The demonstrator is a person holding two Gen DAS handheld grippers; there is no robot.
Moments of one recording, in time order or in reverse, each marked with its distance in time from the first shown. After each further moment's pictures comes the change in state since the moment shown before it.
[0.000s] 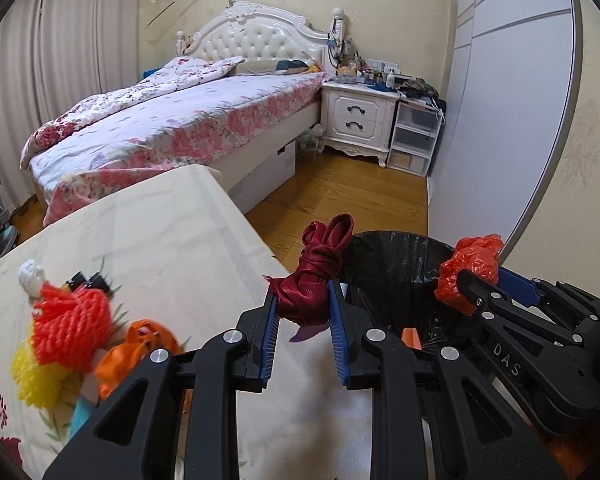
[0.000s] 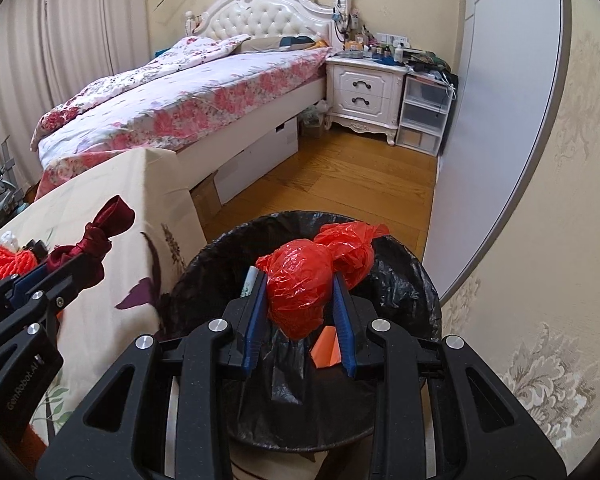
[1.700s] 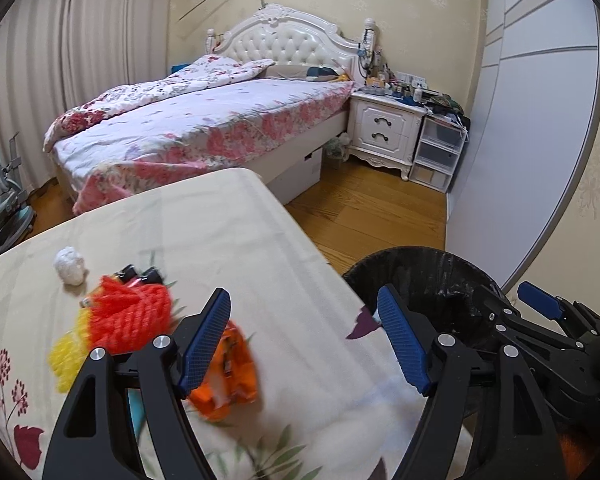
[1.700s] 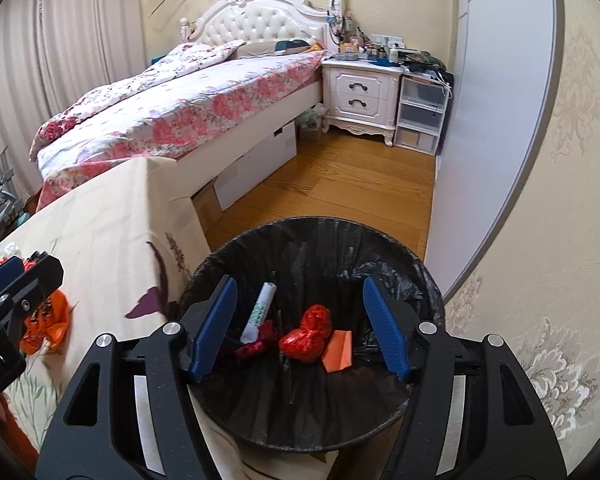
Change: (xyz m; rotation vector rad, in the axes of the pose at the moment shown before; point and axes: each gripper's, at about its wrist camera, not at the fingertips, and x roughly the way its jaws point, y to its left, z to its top) left arm -0.035 0.043 0.005 -0.094 -0.021 0.068; right arm -0.017 0.015 0.005 0.009 -0.022 0.017
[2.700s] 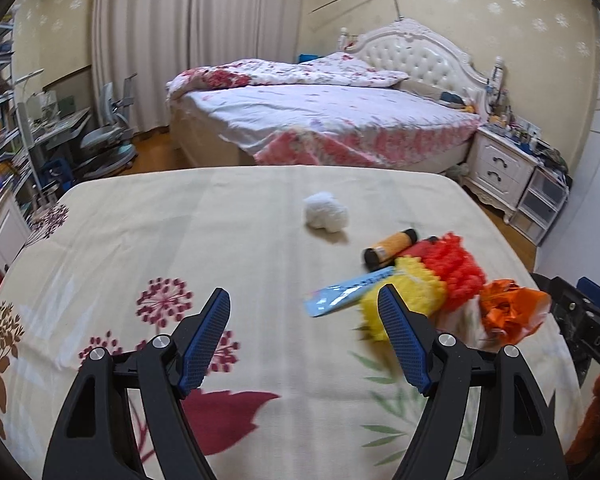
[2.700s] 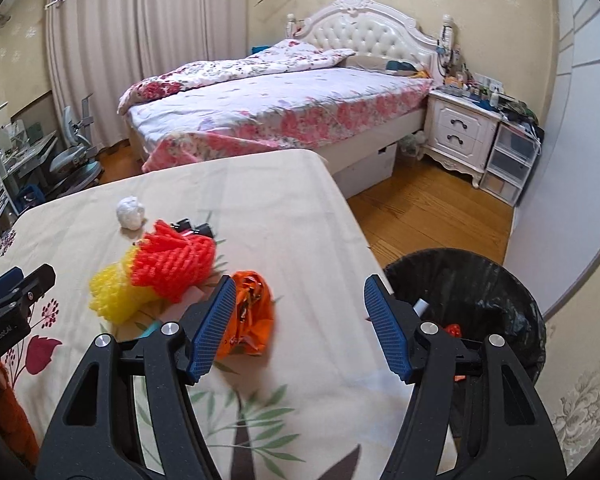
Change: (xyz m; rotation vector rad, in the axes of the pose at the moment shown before) left arm -0.072 0.194 -0.060 -0.280 -0.009 0.316; right arm -0.043 0.165 -0.009 -0.244 -0.031 0.231
